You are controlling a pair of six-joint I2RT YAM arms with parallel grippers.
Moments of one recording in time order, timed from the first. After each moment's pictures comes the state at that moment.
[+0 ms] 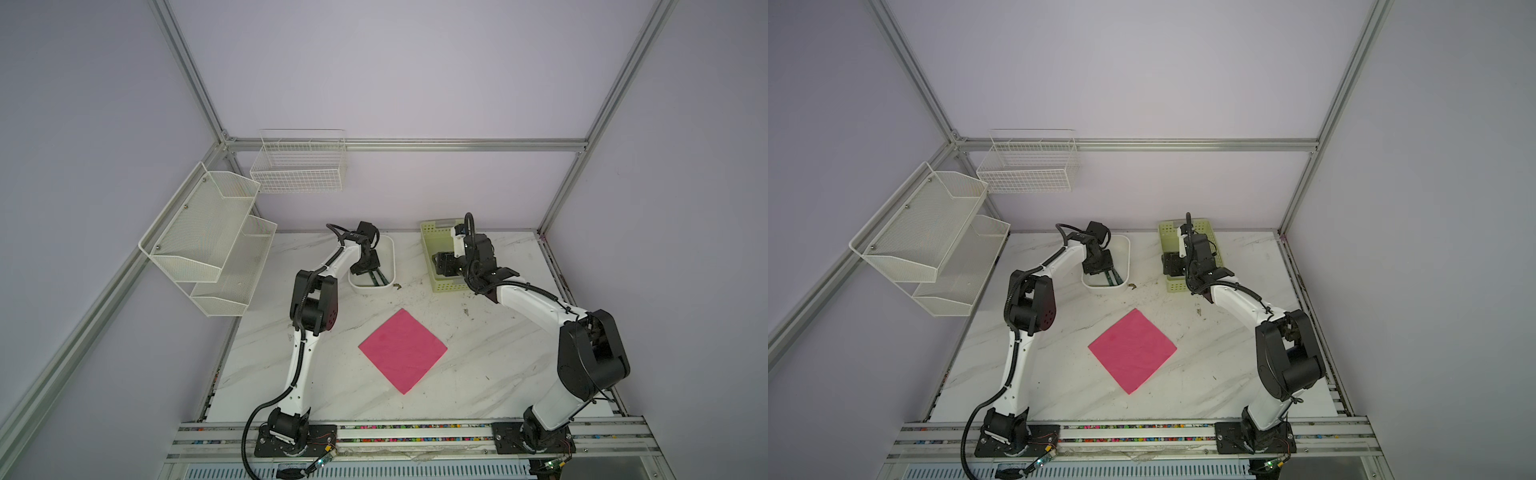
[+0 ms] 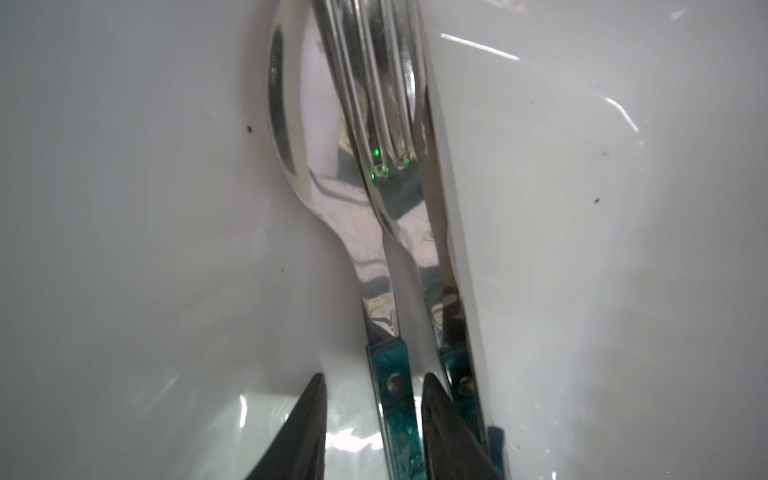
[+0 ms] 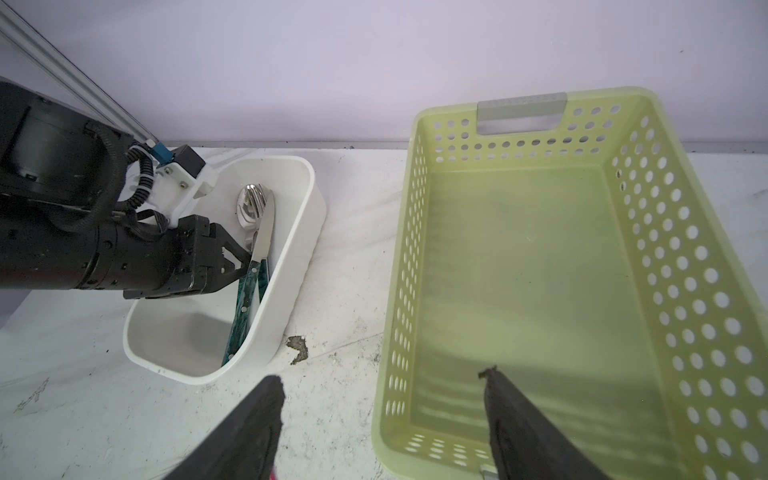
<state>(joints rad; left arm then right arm) -0.29 2.46 2.17 -0.88 -0.06 -0.55 0.42 1.66 1.20 -0.05 -0.04 0.27</state>
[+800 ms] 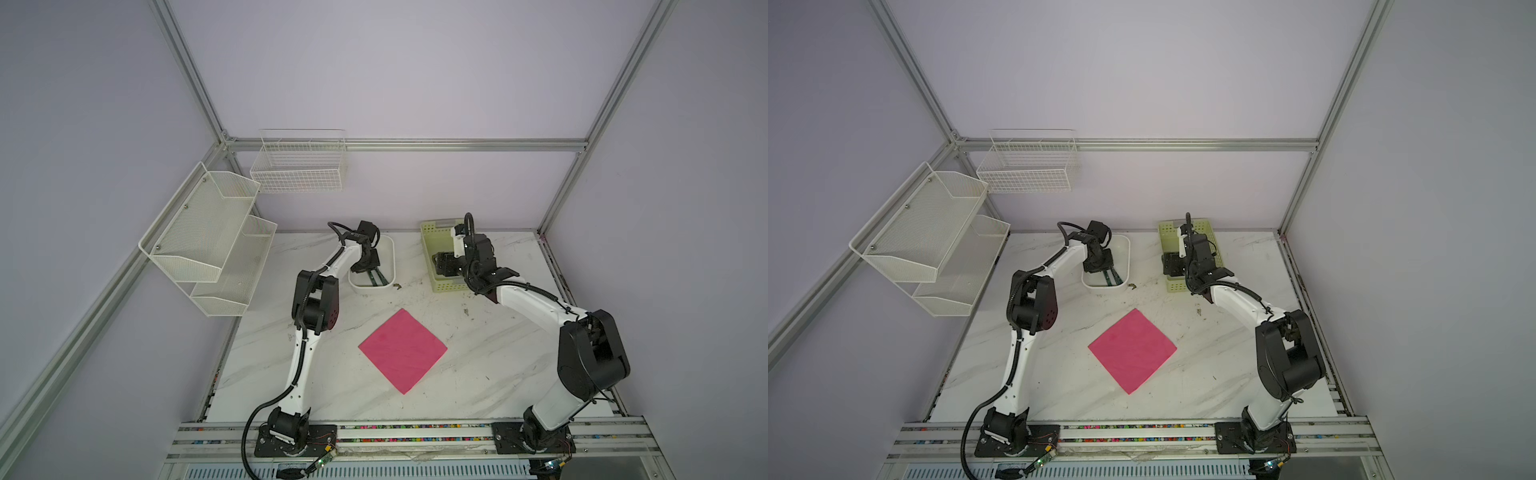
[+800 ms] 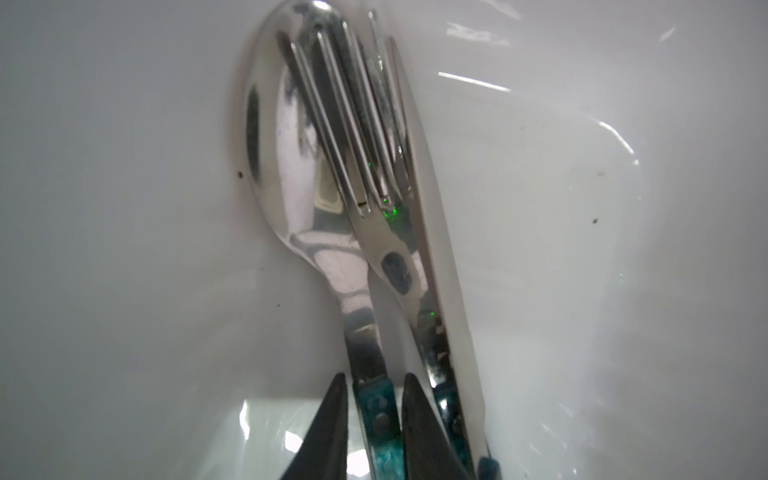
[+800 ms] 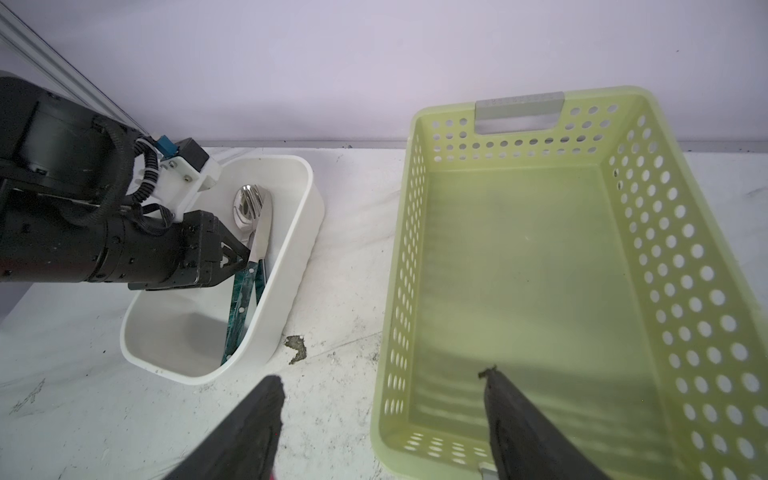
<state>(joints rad) -0.28 2.50 2.22 -0.89 -0.08 -0.50 0.42 1.66 1.20 -0.06 -0.03 0.27</state>
